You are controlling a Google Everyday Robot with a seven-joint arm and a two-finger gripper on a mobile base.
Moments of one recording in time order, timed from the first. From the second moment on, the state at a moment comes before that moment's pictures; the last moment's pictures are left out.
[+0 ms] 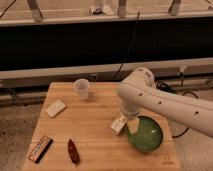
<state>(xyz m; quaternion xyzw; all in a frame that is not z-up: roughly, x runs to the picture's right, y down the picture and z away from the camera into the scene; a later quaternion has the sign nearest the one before) 0.098 0.143 0.664 -0.29 -0.06 -0.17 0.94</state>
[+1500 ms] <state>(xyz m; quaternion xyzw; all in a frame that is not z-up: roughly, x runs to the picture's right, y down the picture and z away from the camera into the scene) -0.022 0.170 0.662 -0.27 -0.14 -0.27 0.91</state>
